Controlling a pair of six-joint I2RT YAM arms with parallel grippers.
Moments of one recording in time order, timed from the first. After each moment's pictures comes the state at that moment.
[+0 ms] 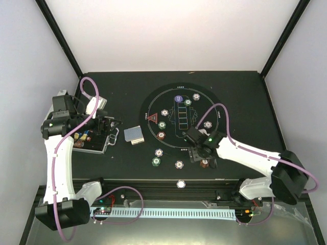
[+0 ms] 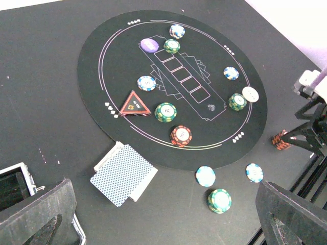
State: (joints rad) left arm 0.23 1.02 1.19 -1.11 0.82 0.46; right arm 0.89 1.35 0.90 -0.93 0.25 0.65
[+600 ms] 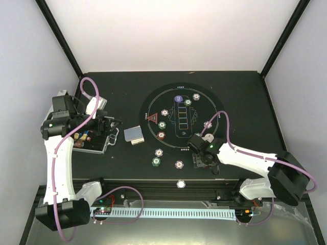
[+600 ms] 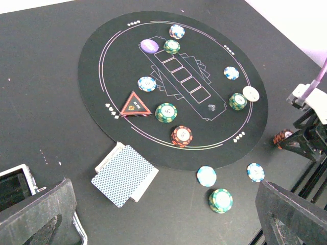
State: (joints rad) left arm 0.23 1.01 1.19 -1.11 0.82 0.47; right arm 0.89 1.29 0.70 -0.85 0.24 0.74
